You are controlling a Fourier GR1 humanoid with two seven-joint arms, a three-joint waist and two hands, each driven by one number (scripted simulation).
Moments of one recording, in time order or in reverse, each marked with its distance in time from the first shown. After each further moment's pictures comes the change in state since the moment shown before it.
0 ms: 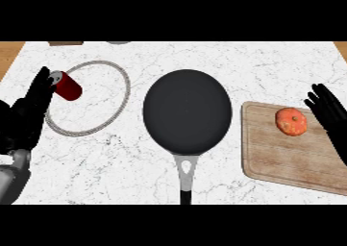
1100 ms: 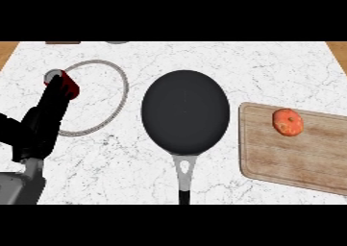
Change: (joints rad) left arm 0.058 -0.133 0.047 -0.055 0.086 -0.058 -0.024; right arm 0.285 -0.206 -0.317 -0.106 0.337 -0.202 -0.192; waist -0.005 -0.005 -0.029
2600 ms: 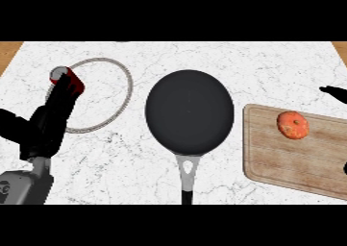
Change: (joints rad) left arm -0.009 -0.072 0.031 -0.001 -0.070 -0.048 0.028; right arm -0.516 -0.174 0.486 0.019 0.327 0.631 0.736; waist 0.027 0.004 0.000
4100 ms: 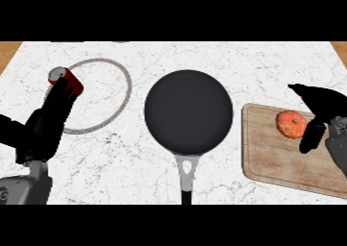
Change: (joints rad) left arm 0.032 -0.092 0.108 -0.033 -0.098 -0.109 0.039; right arm -0.153 0.375 -0.035 0.288 0.459 0.094 -0.007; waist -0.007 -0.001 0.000
